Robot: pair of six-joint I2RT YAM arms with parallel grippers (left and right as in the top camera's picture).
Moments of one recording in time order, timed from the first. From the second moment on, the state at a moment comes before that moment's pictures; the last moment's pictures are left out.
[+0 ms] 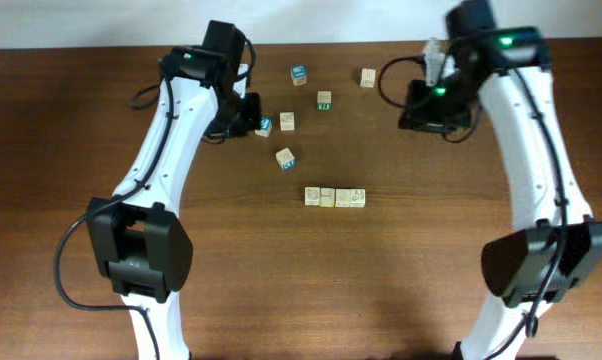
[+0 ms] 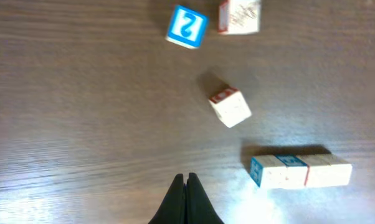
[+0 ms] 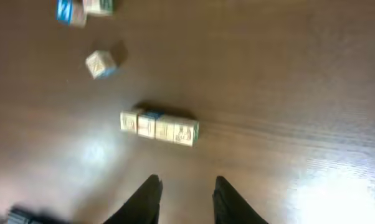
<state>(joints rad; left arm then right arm) -0.24 2.10 2.03 -1.26 0.11 -0.26 0.07 2.00 2.12 -1.50 -0.36 0.09</state>
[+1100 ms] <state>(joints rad) -0.33 2.20 1.62 -0.95 0.53 -0.23 -0.13 2.12 1.15 -0.64 -1.11 -0.16</state>
